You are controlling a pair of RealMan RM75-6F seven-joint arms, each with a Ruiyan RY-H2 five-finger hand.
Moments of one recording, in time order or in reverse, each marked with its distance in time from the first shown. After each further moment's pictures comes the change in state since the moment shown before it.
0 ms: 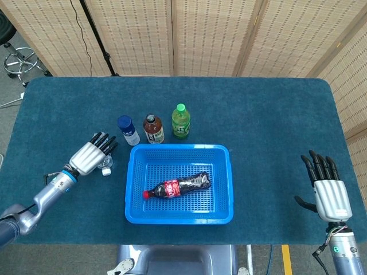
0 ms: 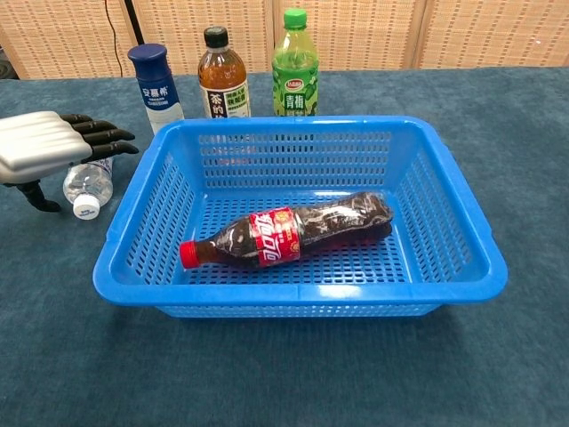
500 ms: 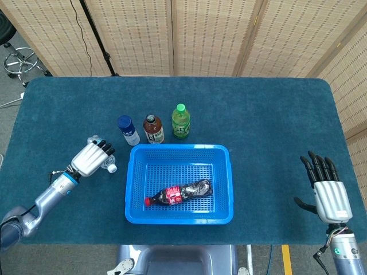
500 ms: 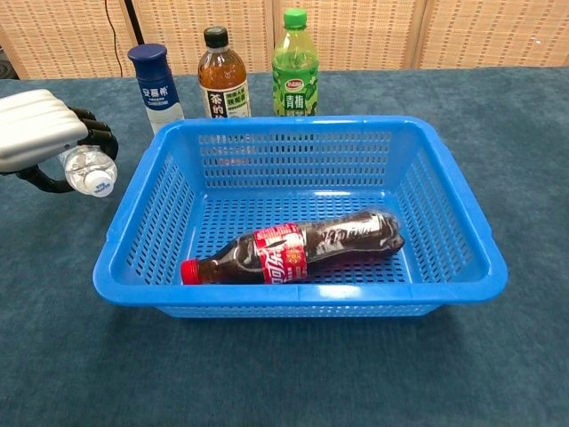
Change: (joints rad) left arm 0.019 -0.038 0.029 0.098 0.034 0.226 -0.090; right arm -0.010 0.012 0.000 -0.015 -0.020 -0.006 0.010
